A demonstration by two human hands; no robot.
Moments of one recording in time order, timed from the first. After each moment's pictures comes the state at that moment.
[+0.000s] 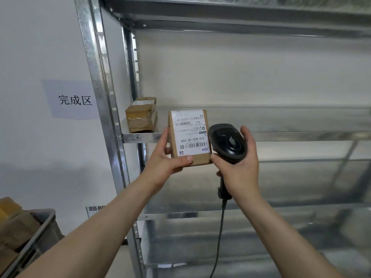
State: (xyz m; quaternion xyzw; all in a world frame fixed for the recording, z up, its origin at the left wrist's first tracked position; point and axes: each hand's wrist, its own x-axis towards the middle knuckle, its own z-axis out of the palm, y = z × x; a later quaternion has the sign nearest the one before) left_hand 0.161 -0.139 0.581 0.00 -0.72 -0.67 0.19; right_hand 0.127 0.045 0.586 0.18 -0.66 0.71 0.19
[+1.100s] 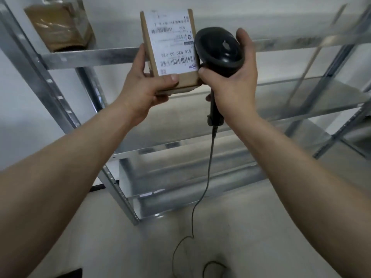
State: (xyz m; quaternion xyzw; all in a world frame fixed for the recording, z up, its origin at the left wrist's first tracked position) left_hand 0.138 -0.078 0.563 -0.06 -0.72 -0.68 0.13; right_hand 0.134 0.107 0.572 0.15 -0.69 0.66 0.24
